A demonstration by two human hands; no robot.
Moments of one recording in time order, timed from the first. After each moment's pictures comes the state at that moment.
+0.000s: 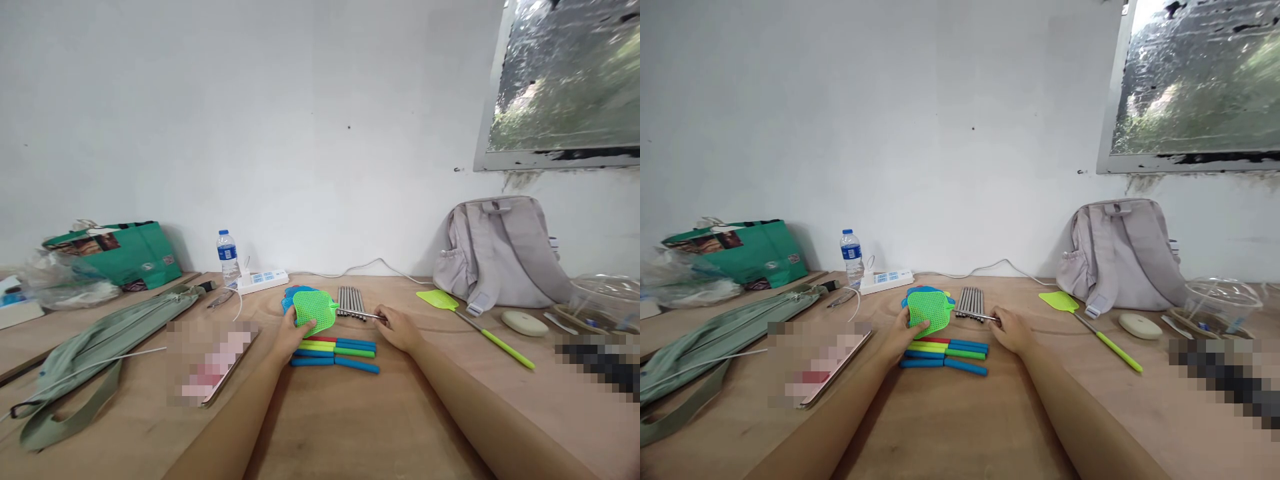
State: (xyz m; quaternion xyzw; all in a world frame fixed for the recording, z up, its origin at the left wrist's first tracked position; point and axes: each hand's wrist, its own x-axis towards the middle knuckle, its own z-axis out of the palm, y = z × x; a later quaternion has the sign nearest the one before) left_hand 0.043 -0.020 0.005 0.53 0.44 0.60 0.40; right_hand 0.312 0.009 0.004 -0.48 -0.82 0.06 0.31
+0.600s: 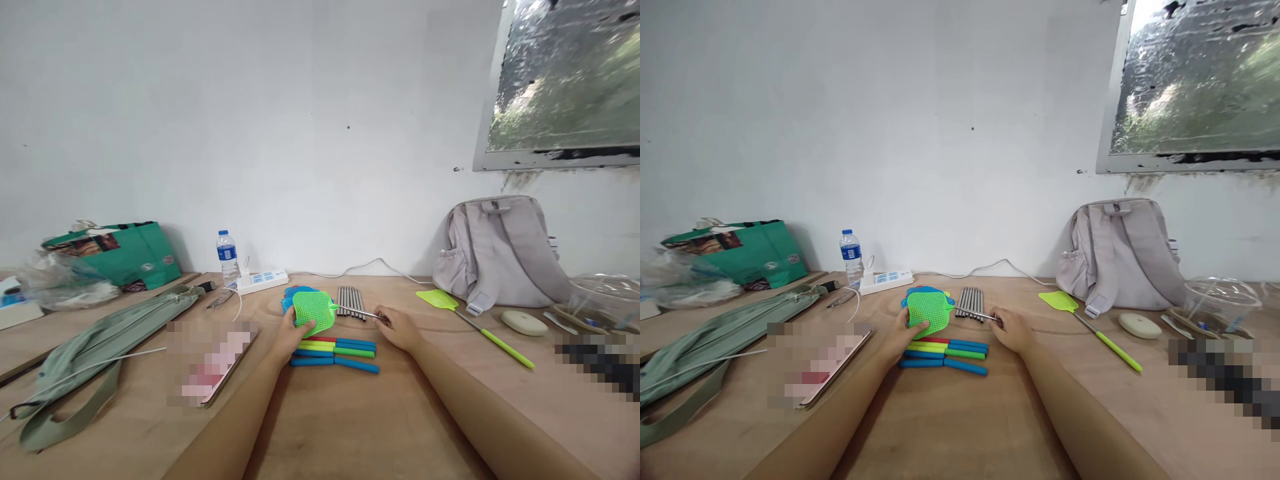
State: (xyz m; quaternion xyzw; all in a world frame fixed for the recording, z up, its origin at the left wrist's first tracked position) left_hand 0.040 -0.018 0.003 0.53 0.44 0.61 0.41; right_hand 0.314 0.009 0.003 -0.46 -0.83 0.05 0.32
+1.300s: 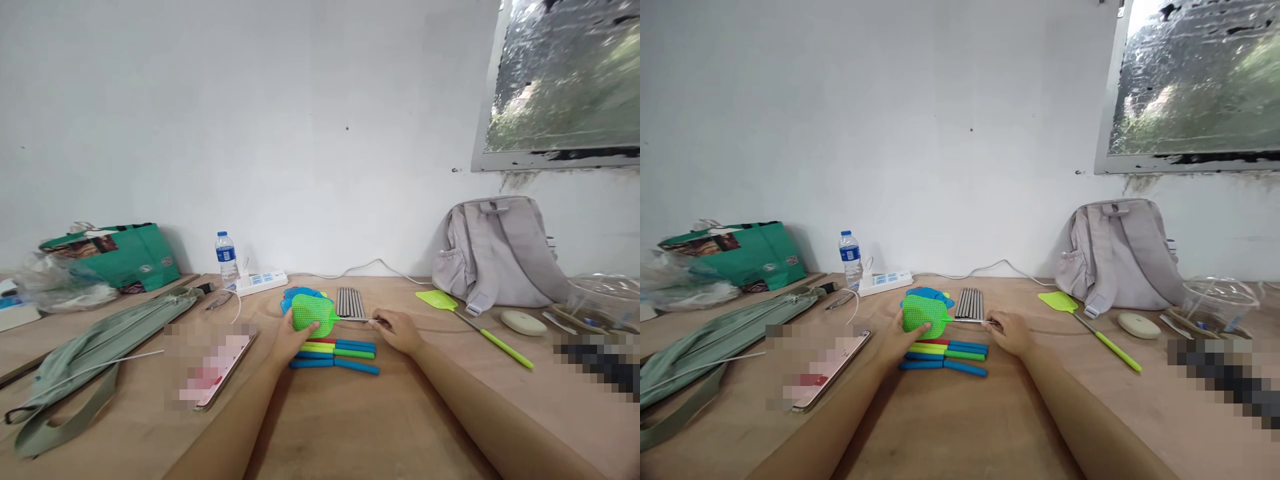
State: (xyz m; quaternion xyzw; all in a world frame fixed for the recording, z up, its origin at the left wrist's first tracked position) left_hand 0.049 -0.040 0.025 0.55 0.46 0.60 0.36; right_hand 0.311 0.000 0.008 -0.43 -0.84 0.01 0.32
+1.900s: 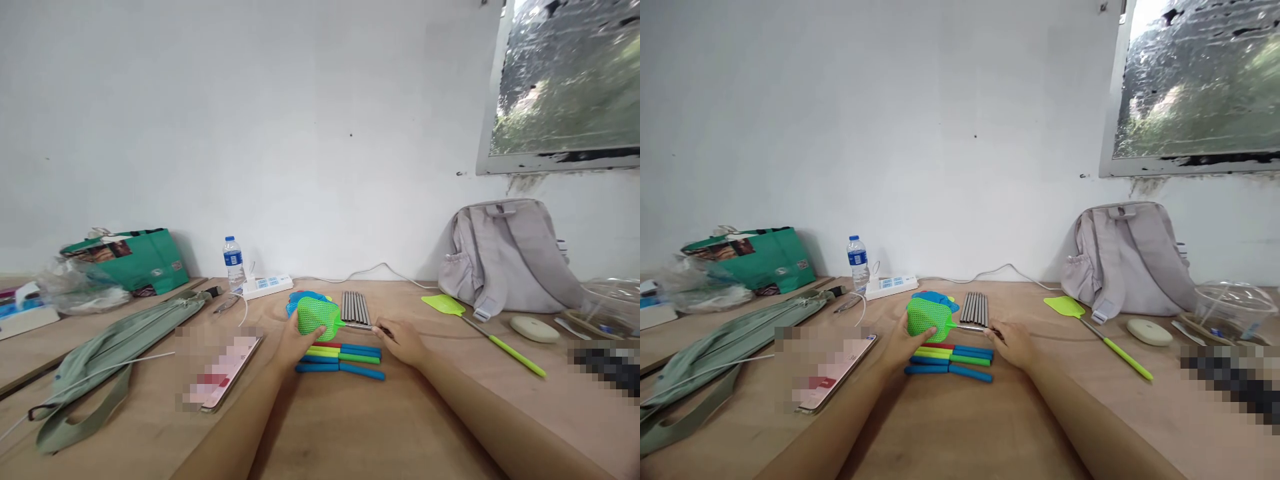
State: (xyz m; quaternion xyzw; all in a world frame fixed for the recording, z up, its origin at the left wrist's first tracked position) left_hand 0.049 -0.045 0.031 0.61 0.46 0.57 0.28; right_hand 0.304 -0.009 0.006 -0.44 -0.85 0.03 0.30
